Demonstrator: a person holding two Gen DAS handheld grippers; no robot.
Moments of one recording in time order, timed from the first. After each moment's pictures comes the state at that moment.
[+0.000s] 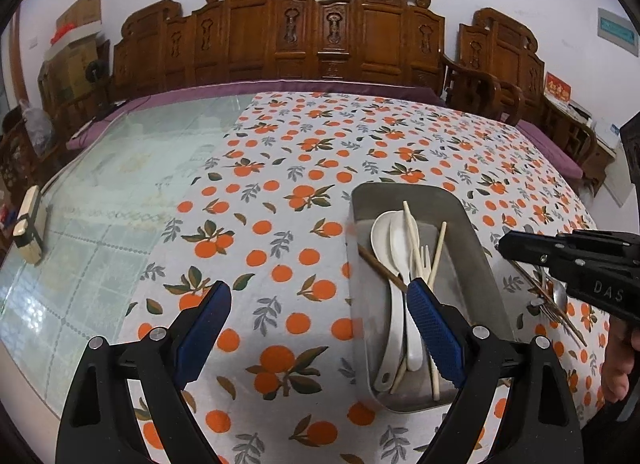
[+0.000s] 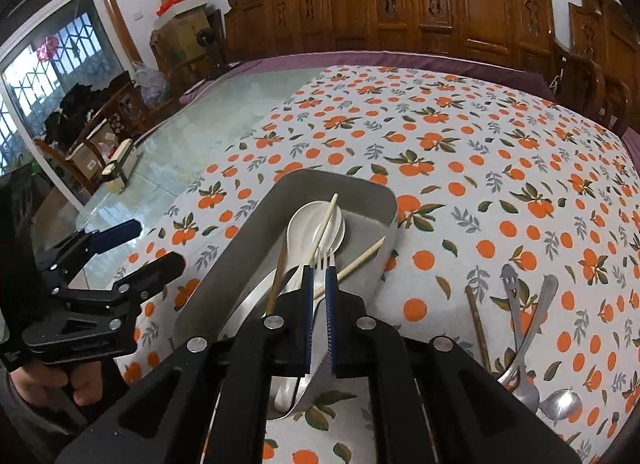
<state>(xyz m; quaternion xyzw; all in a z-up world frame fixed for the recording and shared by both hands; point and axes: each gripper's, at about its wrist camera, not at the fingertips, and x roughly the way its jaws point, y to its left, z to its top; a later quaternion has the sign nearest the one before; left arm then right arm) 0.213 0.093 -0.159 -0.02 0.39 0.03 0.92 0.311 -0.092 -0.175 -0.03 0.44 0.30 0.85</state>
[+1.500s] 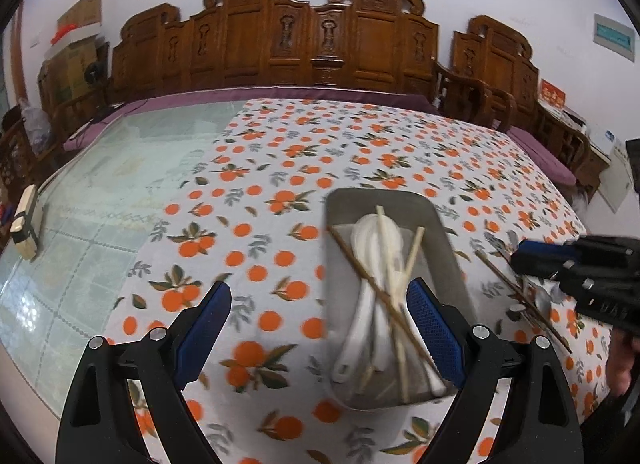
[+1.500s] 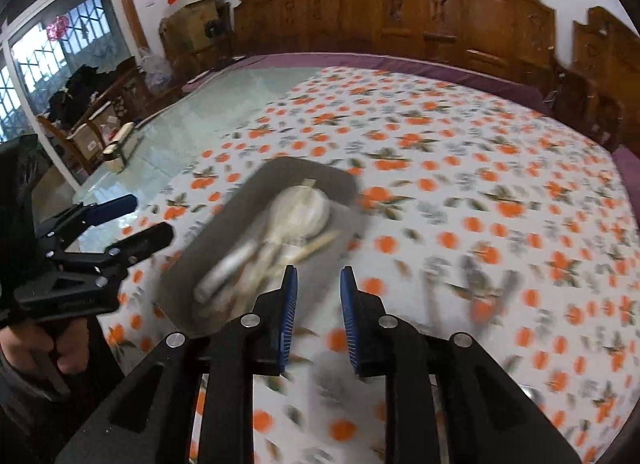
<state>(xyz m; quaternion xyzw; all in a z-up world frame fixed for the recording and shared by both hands) 0.205 0.066 -0.153 -0.03 0.37 0.02 0.93 0.297 -0.147 -0.165 -0.06 0.43 0.29 0.85</state>
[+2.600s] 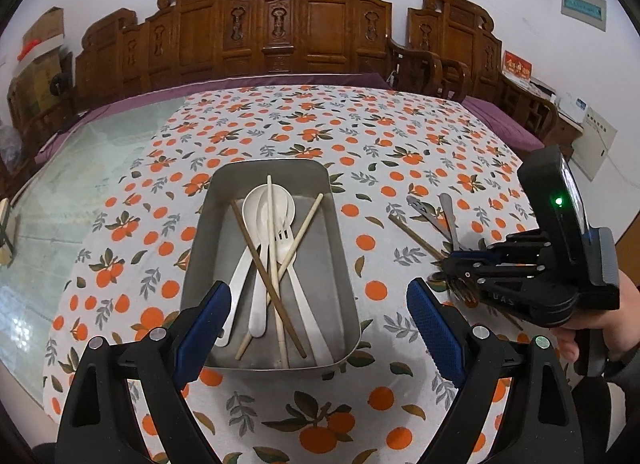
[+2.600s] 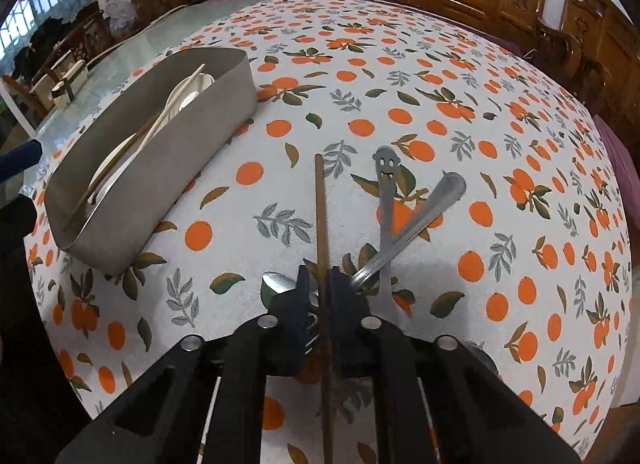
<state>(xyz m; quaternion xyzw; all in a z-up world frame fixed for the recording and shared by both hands) 0.191 -0.020 -0.160 -0.01 0.40 -0.03 0.92 0.315 -0.196 -0.247 -0.13 0.51 0.24 0.82</state>
